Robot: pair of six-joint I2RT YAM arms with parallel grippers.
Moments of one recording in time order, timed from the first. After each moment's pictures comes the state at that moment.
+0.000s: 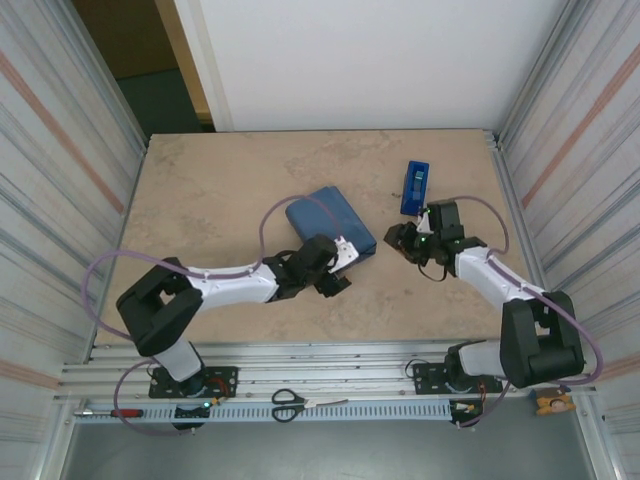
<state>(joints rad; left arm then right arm) -0.94 1.62 0.89 -0.03 -0.18 0.23 0.20 1.33 0.73 -0.25 -0.43 0.78</state>
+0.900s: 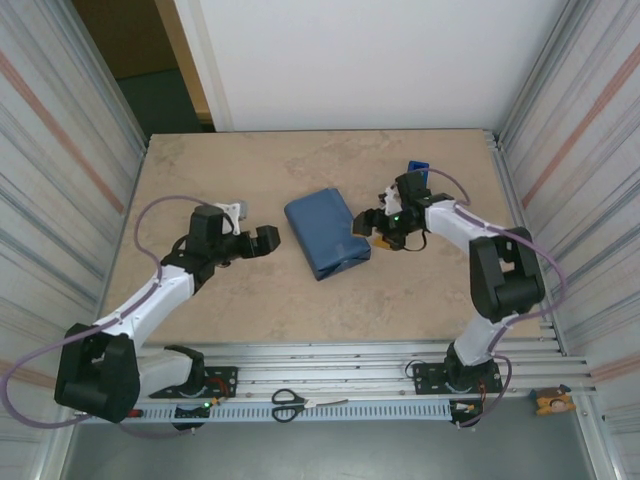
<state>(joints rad) -0.30 1.18 0.66 -0.13 0.38 -0.45 0.27 1.69 1.10 -0.54 -0.57 0.48</state>
